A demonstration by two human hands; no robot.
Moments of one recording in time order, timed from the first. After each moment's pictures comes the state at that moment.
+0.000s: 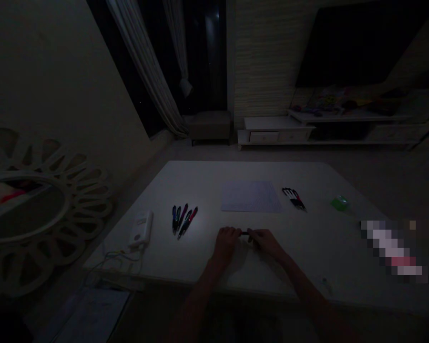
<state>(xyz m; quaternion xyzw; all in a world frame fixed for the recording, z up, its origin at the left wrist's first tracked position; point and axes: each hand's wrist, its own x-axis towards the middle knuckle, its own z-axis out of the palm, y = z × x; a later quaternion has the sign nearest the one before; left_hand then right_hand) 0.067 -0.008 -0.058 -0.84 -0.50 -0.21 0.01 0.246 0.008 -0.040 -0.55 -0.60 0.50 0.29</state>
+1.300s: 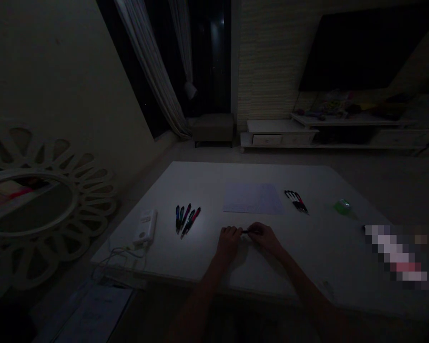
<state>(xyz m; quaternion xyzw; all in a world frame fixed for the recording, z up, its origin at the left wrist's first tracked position) 0.069 -0.002 -0.070 -0.83 -0.52 -0.20 0.05 0.245 0.023 -0.052 -0.51 -0.64 0.45 0.37</state>
